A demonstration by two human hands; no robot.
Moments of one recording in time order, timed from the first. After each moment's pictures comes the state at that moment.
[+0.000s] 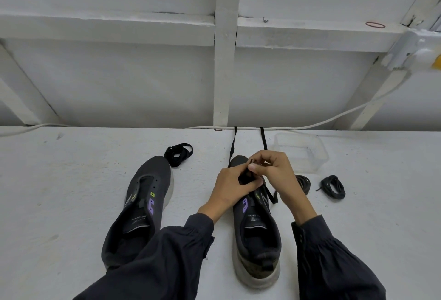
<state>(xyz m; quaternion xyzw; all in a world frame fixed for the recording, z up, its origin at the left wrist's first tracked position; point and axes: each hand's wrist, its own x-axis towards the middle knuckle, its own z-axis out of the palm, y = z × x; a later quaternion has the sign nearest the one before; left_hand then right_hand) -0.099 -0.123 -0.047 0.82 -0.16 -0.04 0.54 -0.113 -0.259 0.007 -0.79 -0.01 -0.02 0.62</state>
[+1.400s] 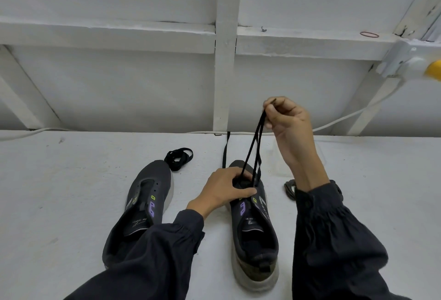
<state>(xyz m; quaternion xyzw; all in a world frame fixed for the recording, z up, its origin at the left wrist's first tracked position) -0.086 -0.099 -0.038 0.86 -0.20 -0.12 0.46 -0.079 -0.255 0.091 -0.56 -0.10 -0.12 0.82</state>
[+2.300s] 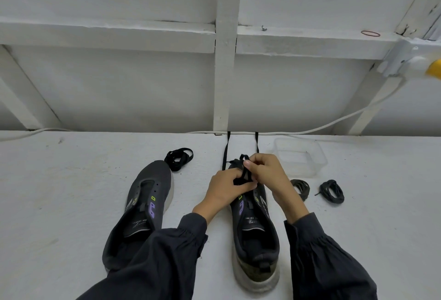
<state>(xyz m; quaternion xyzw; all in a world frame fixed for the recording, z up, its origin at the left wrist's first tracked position) -0.086 -0.112 -0.044 0.88 -0.14 -0.10 0.45 -0.098 -0.246 0.005 -0.82 0.08 0.02 0.57</state>
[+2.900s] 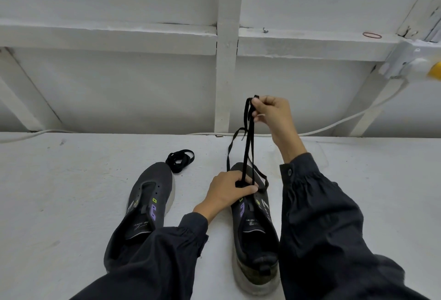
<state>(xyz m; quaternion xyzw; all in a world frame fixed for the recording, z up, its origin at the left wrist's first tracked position) -0.086 -0.107 -0.043 0.86 -0.16 -0.11 0.47 -0.014 -0.252 0.083 -0.72 0.03 -0.11 0.68</state>
